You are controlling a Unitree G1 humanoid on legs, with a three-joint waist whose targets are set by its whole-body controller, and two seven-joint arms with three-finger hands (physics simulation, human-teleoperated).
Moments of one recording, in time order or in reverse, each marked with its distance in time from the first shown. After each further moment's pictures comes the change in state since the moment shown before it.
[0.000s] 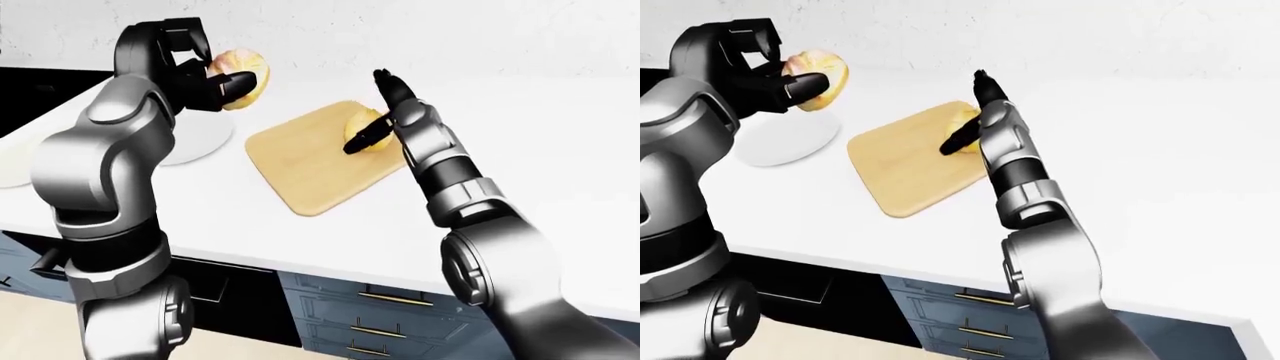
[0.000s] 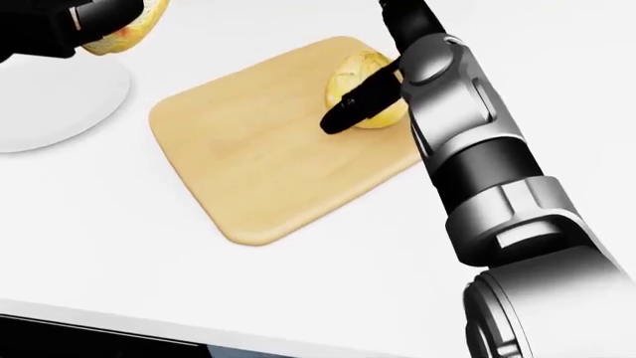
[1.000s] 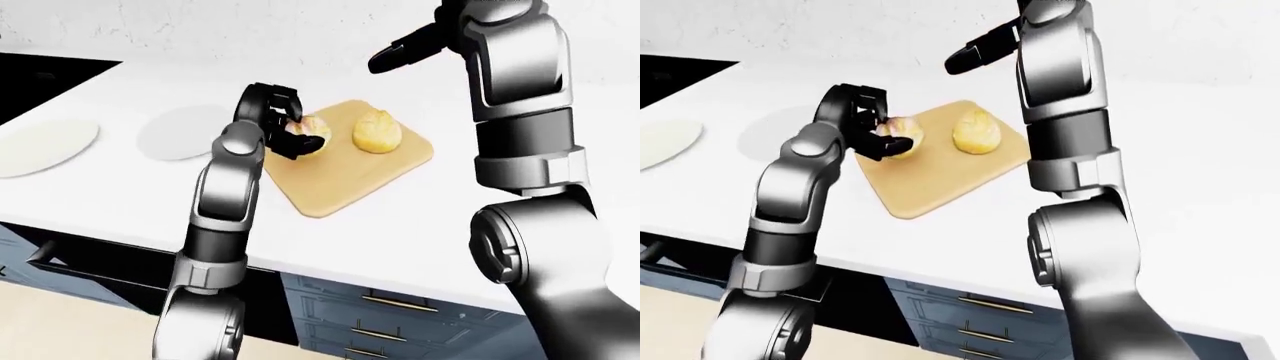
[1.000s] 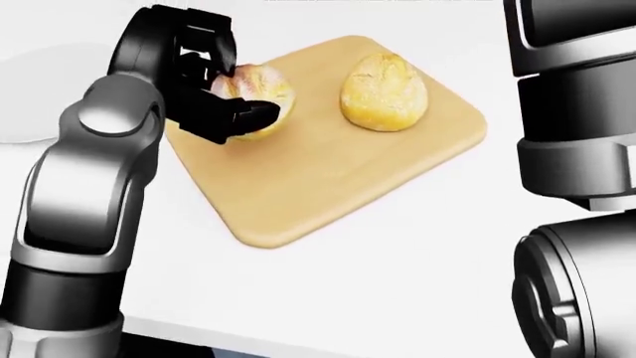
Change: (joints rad) left arm 0.055 -0.266 -0.210 0.297 0.433 -0.255 -0.212; right arm -0.104 -0.134 -0.032 -0.585 0.092 0.511 0.168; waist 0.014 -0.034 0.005
